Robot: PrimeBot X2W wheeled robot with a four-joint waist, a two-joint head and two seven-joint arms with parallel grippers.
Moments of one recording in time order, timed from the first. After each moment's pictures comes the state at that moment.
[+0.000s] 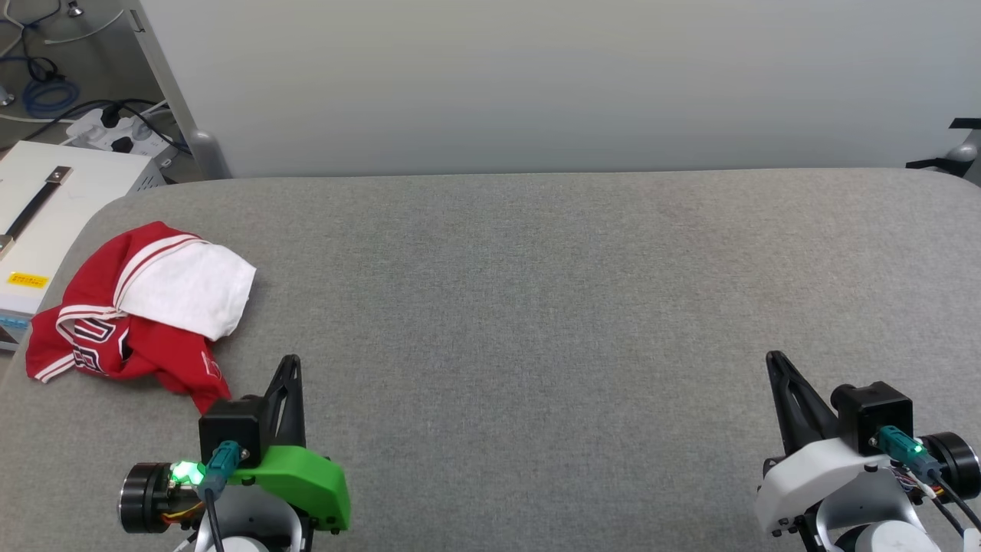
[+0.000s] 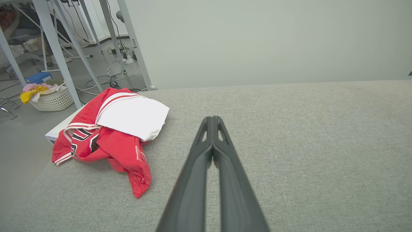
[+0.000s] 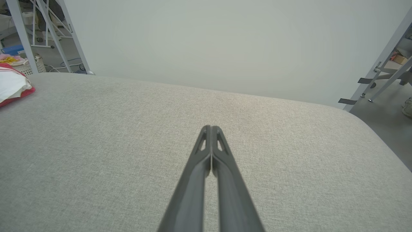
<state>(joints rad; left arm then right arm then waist) 0.02 0.05 0.00 0.00 -0.01 0.00 0.00 0.01 -0.05 0.00 0.00 0.01 0.13 0.00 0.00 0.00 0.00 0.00</state>
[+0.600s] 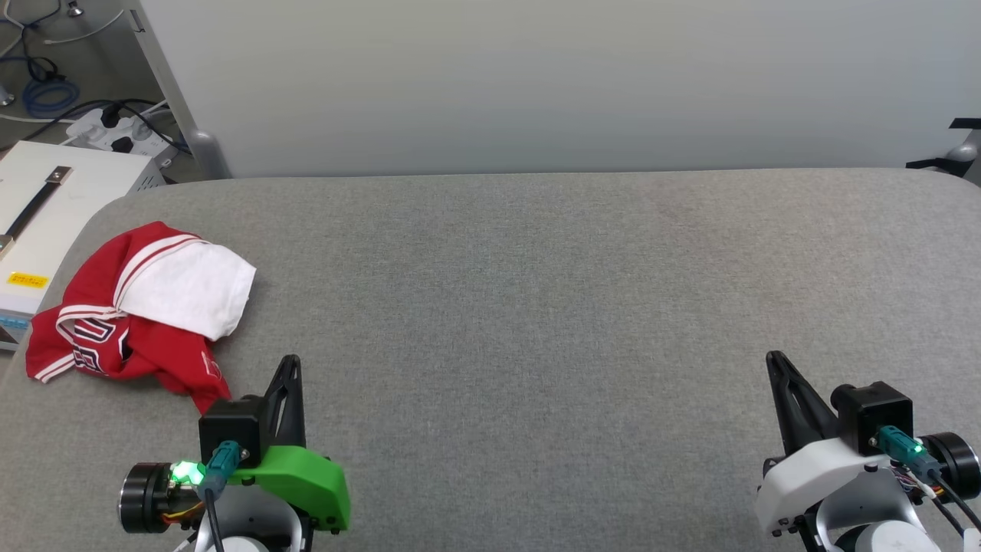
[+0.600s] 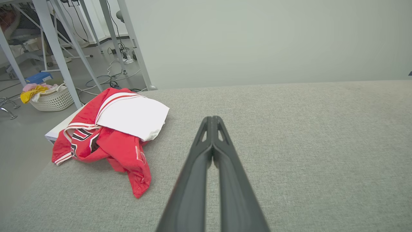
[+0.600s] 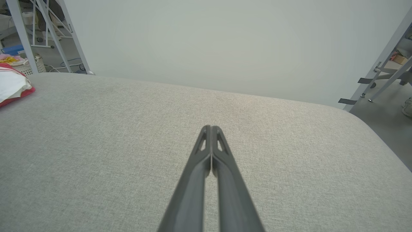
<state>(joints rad) 0.02 0.05 0.00 0.00 -0.01 0.00 0.00 0.01 -0.05 0.00 0.00 0.01 0.13 0.00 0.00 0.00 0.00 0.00</state>
